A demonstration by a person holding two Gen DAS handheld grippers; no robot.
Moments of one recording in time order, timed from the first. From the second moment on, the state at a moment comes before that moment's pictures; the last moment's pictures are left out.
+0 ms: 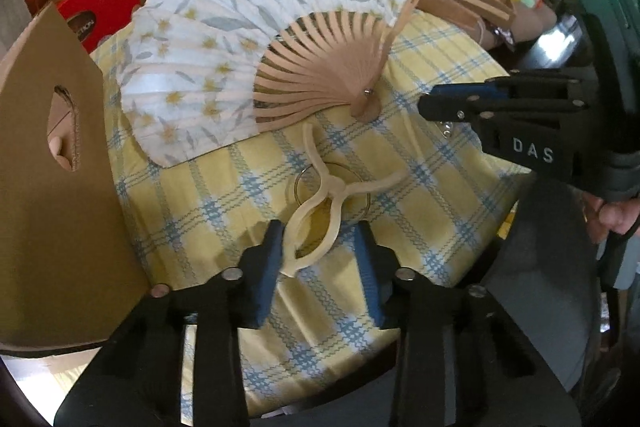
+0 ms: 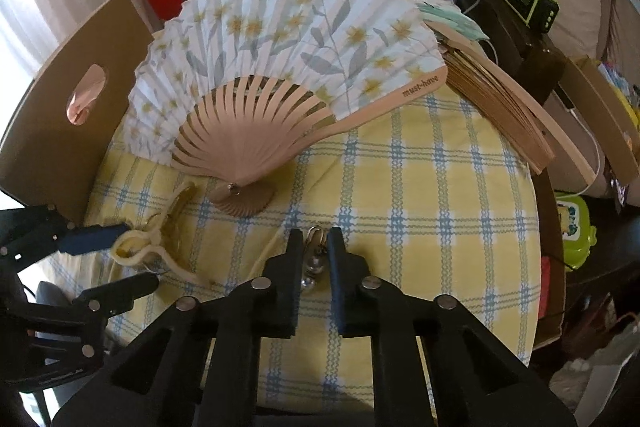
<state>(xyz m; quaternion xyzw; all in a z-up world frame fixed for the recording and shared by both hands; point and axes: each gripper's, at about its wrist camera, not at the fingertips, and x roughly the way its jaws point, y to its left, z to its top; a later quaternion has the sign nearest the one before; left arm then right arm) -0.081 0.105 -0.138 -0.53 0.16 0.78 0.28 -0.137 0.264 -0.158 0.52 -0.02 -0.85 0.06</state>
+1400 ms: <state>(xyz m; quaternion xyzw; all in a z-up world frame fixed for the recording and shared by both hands) -0.076 0.078 -0.073 -0.49 0.05 0.83 0.27 -0.129 0.264 -0.156 0.53 -0.03 -0.84 0.08</state>
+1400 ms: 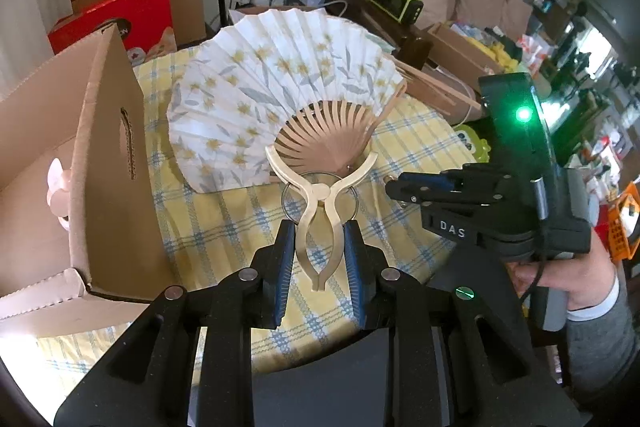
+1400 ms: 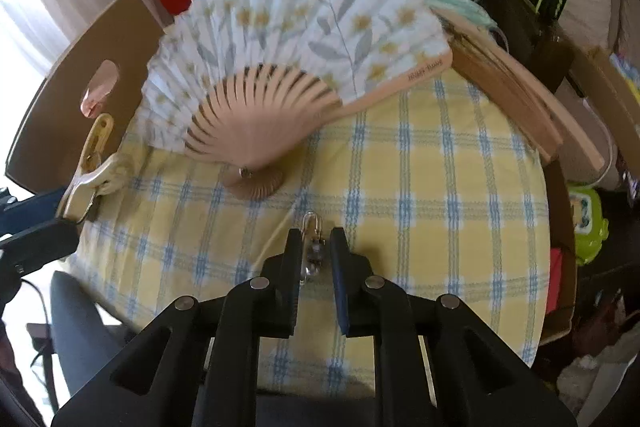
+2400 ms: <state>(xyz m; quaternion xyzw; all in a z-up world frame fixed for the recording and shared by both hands) -0.074 0.052 -0.049 -0.47 0.02 0.84 0.26 -0.113 0.268 -0.106 0.48 -0.06 -0.87 0.13</state>
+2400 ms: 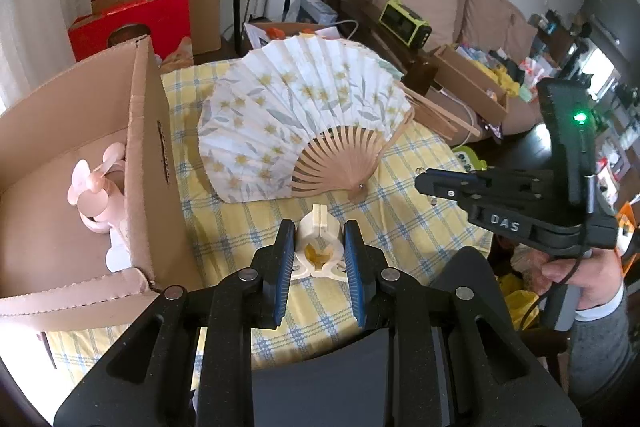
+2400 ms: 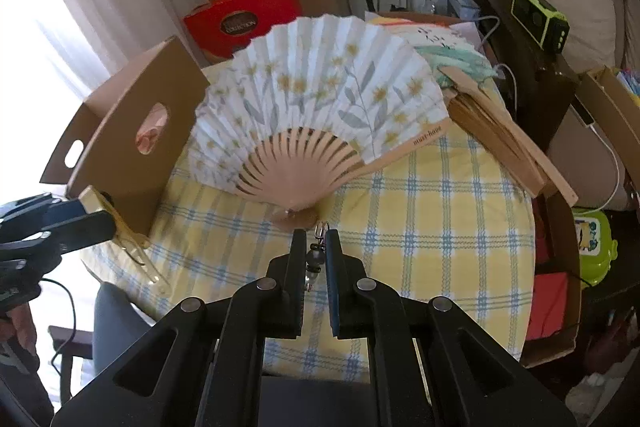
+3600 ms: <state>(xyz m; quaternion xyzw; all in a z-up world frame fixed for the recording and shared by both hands) -0.110 -0.128 -0.013 -0.47 -0.07 0.87 0.13 -0.149 0.064 -0.015 0.43 0.01 -0.85 0.32</state>
